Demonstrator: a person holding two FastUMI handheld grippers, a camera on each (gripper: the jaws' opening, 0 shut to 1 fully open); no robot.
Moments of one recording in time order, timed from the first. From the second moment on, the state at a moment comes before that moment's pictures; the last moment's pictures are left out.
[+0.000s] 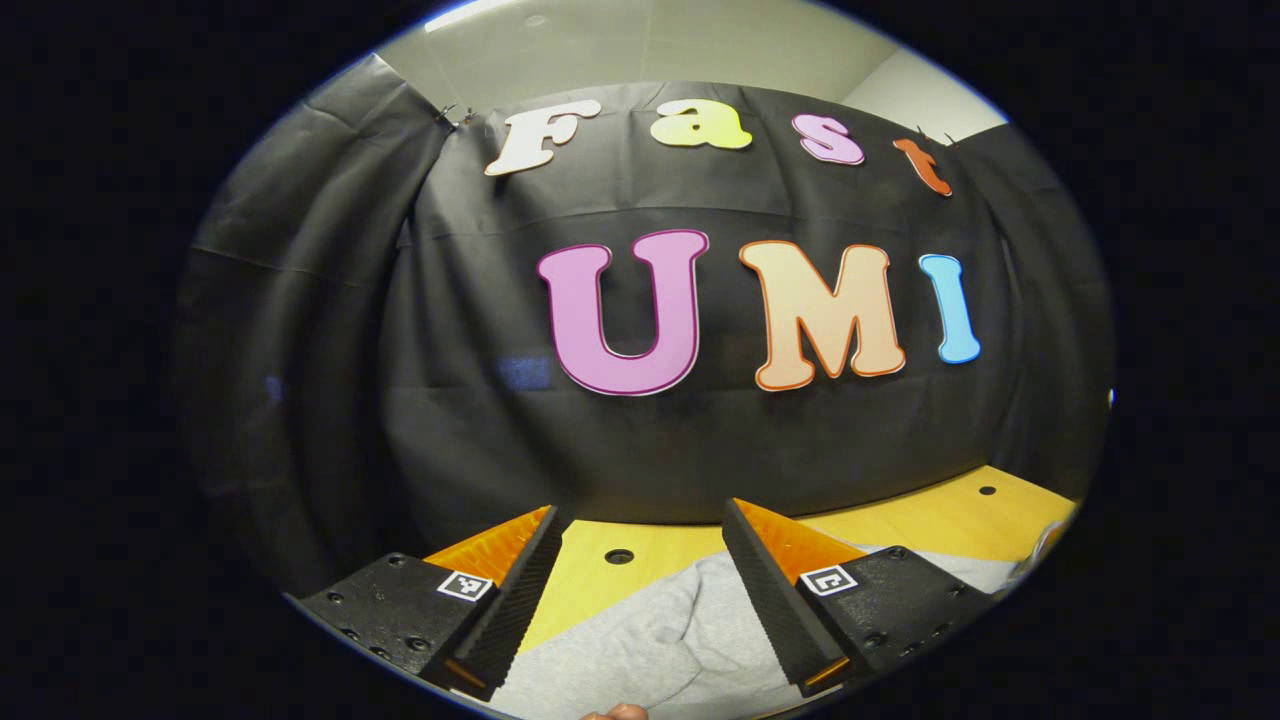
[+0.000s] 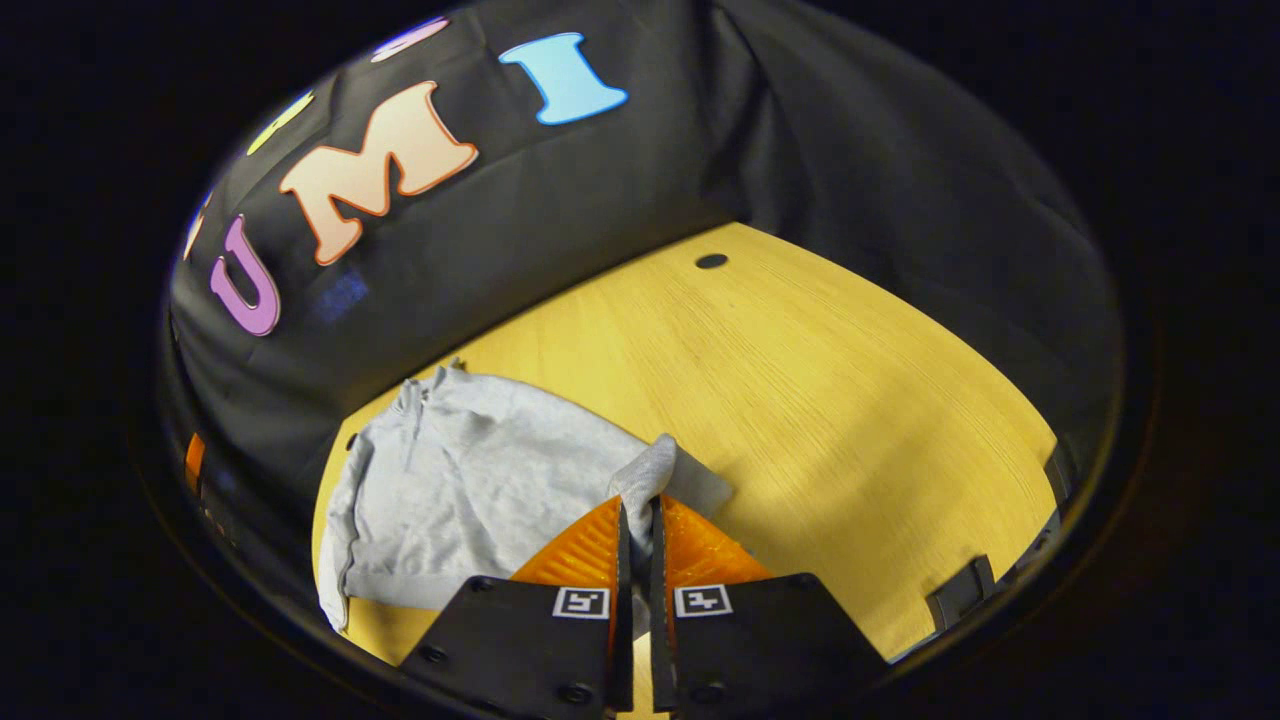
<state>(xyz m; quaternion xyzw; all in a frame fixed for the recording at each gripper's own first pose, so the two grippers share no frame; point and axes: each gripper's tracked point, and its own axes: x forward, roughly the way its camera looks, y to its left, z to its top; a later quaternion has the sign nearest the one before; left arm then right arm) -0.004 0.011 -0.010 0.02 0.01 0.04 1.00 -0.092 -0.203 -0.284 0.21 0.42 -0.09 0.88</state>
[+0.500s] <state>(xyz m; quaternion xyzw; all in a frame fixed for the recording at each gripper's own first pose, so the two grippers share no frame) -0.030 0.073 -0.018 0.02 0.02 0.10 0.99 0.007 -0.126 -0.244 0.21 0.38 0.00 0.90</state>
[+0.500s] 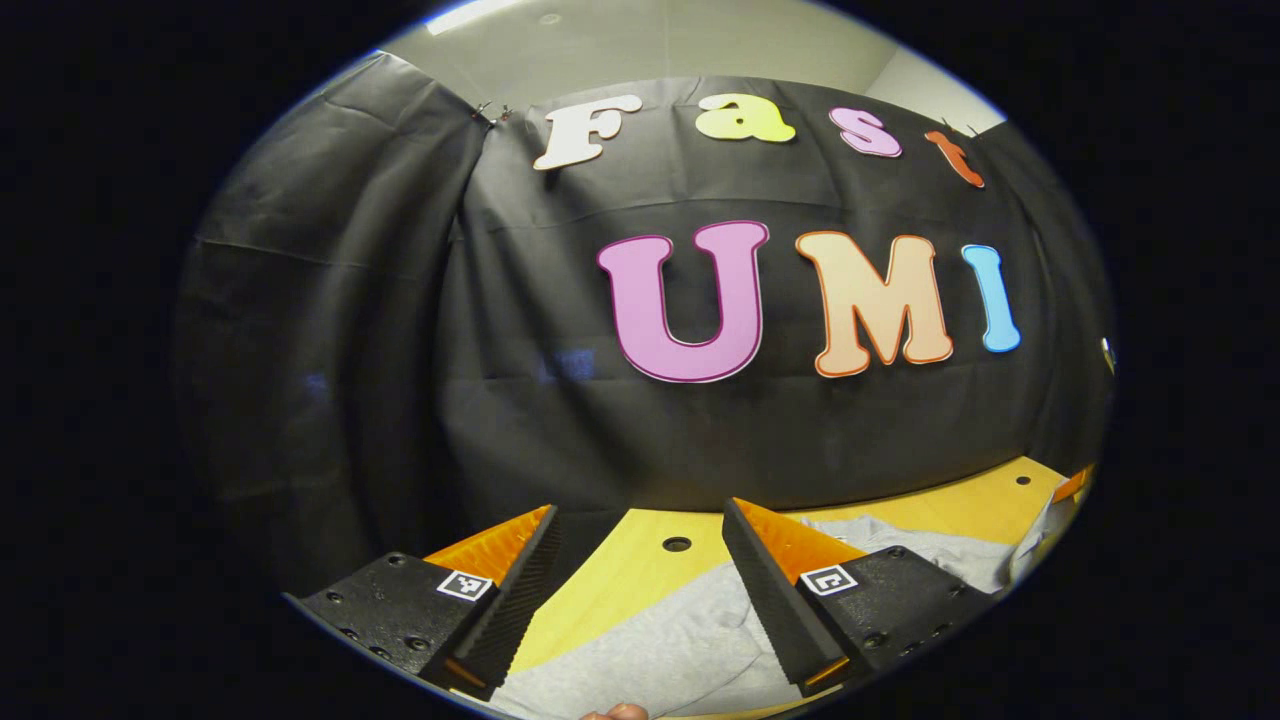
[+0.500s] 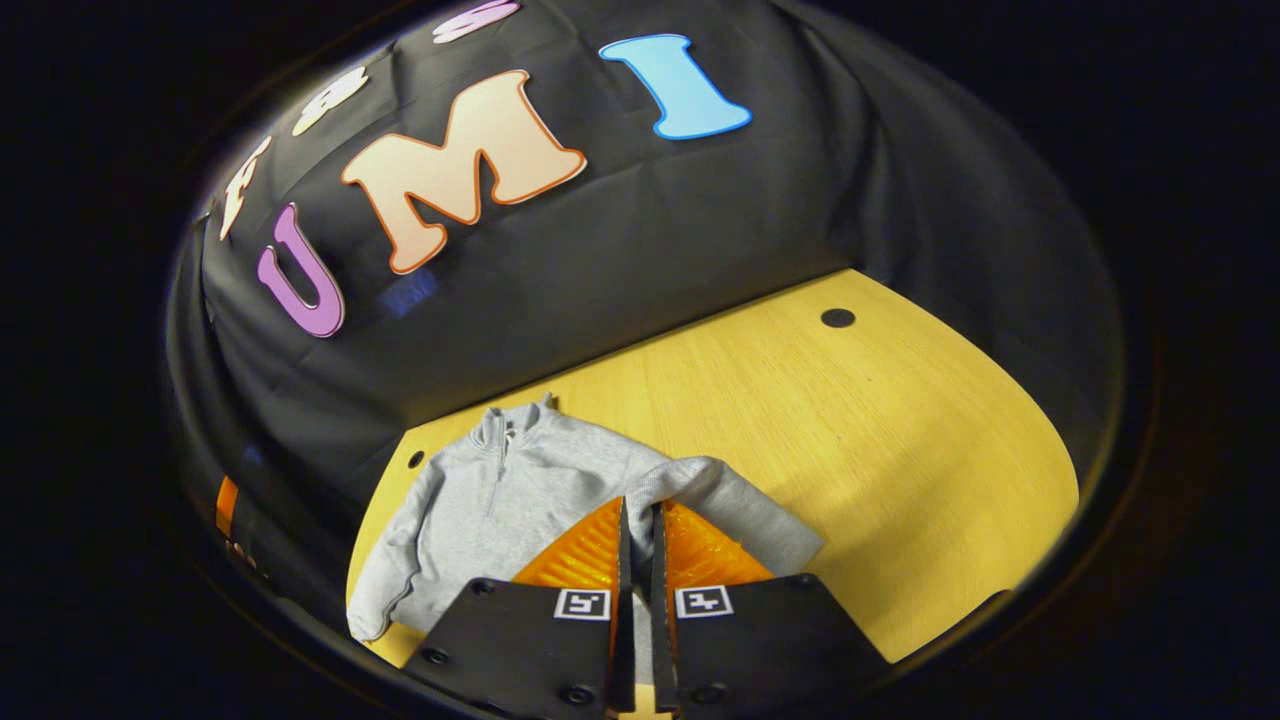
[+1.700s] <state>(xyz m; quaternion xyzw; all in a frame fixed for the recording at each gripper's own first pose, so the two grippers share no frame) -0.100 0.184 -0.047 0.01 0.05 0.21 0.98 0.122 0.129 -0.200 0.18 0.35 0.18 0.90</state>
